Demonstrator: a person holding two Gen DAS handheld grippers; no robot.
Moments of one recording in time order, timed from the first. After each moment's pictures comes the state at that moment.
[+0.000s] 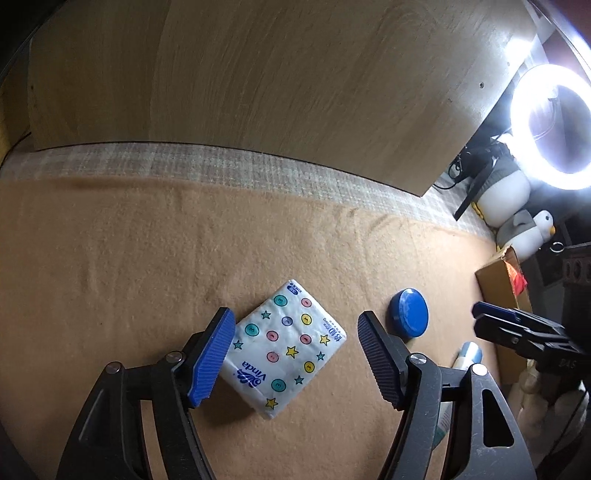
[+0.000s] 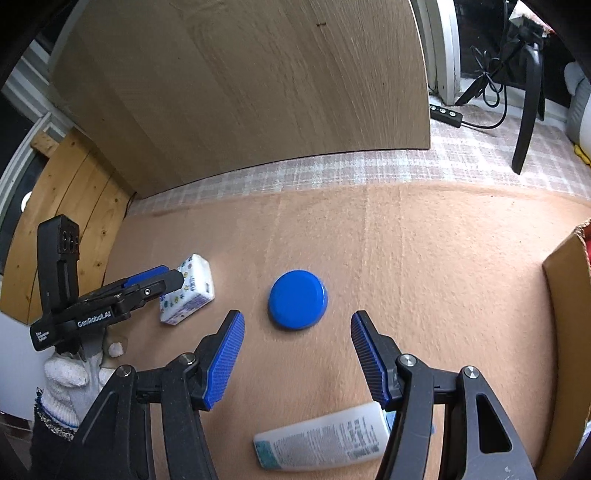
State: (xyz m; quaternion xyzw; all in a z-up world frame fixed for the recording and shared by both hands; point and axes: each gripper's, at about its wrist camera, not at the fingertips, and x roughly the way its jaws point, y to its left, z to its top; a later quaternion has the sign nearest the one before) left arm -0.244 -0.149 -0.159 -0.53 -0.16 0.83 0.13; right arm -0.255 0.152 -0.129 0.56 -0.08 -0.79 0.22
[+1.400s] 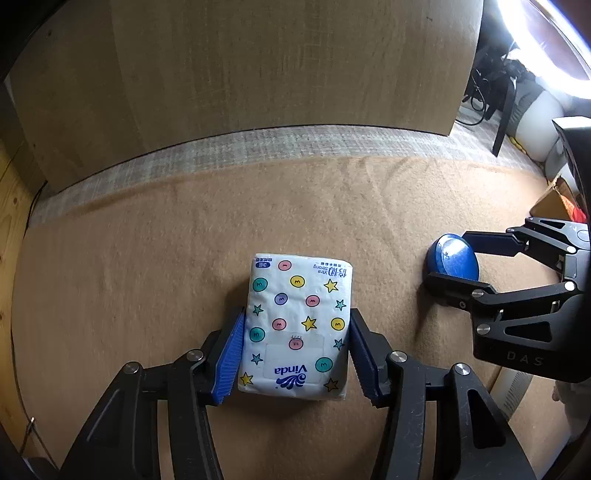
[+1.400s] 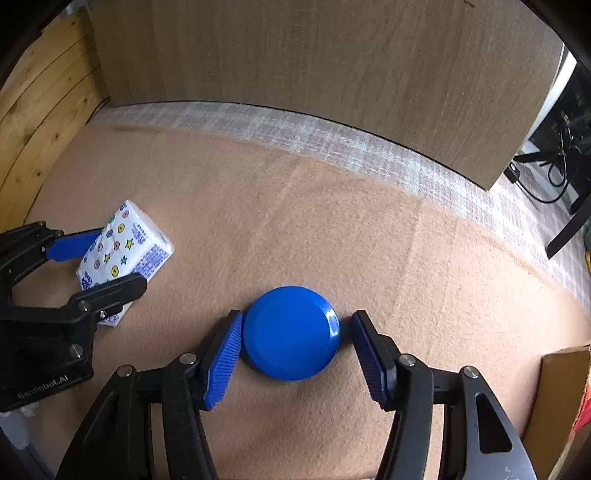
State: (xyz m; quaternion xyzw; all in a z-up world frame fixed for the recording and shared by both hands) left arm -0.213 -0.094 -0.169 -0.55 0.00 0.84 0.05; right arm -0.270 0.076 -0.177 0.56 0.15 -0.78 0.22
